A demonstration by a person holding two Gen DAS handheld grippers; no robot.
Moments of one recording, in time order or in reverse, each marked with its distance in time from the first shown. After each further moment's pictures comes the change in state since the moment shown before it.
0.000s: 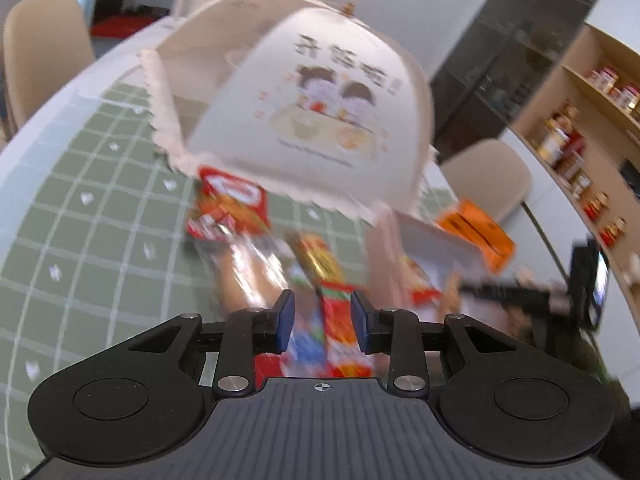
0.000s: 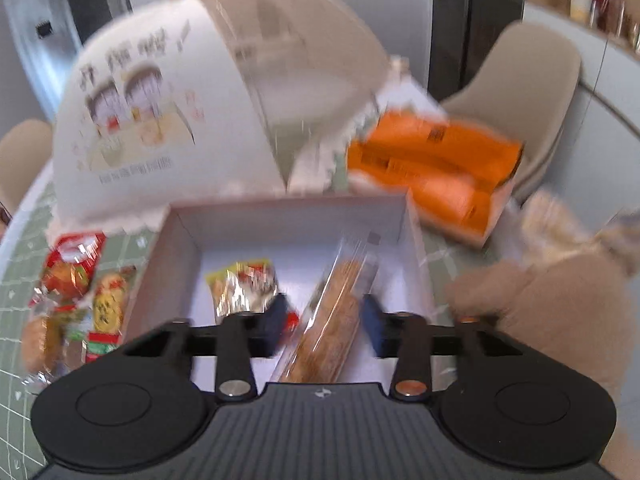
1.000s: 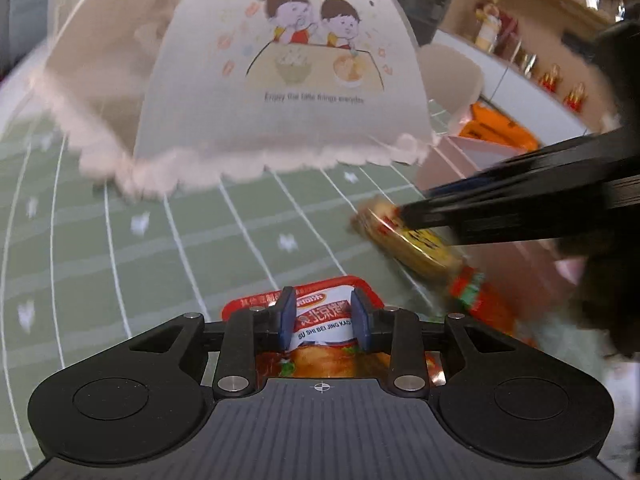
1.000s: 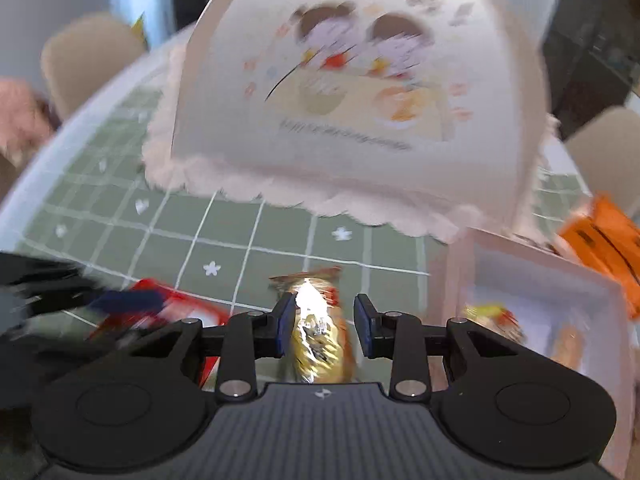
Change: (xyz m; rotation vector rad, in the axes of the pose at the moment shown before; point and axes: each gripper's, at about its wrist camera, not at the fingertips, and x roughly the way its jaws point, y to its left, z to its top) left arm 0.111 0.089 0.019 0.365 0.166 -0.196; right arm 0.045 0.228 0.011 -0.373 0.048 0.009
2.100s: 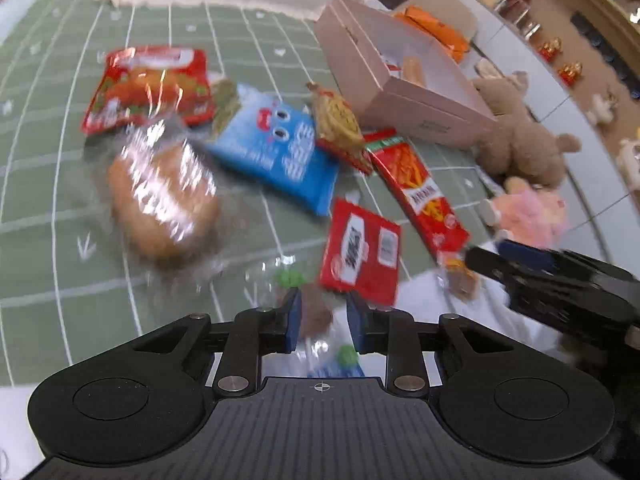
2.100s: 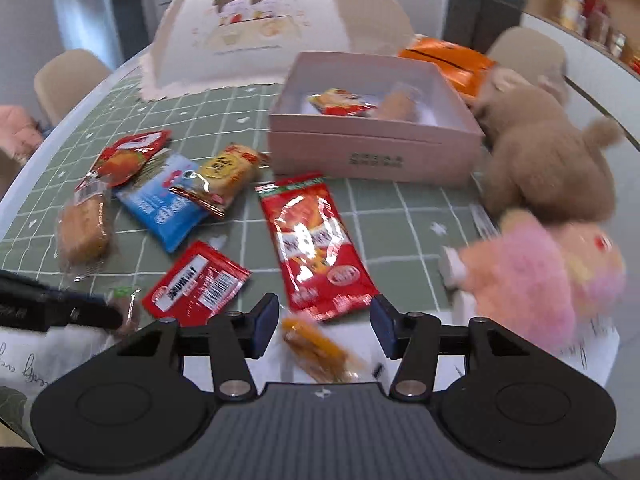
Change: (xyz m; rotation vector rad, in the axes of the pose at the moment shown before) left arm -0.068 -0.156 -0.131 -0.153 0.191 0.032; right arm -0.182 -0.060 -0.280 0.289 -0.102 -0.067
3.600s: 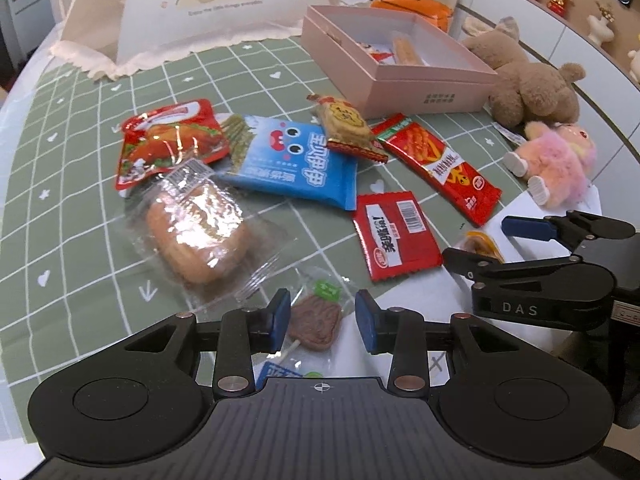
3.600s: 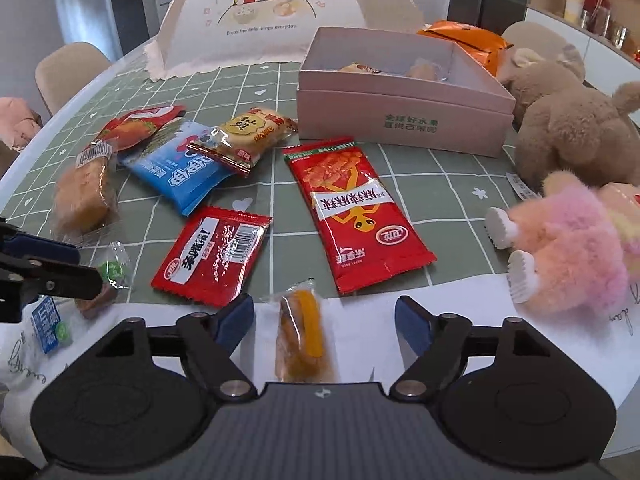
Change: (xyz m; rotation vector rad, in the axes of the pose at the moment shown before) left arm -0.020 -0.013 -0.010 0.235 -0.010 0.171; right arm 0.031 0.034 -0.030 -0.019 -0.002 -0.003
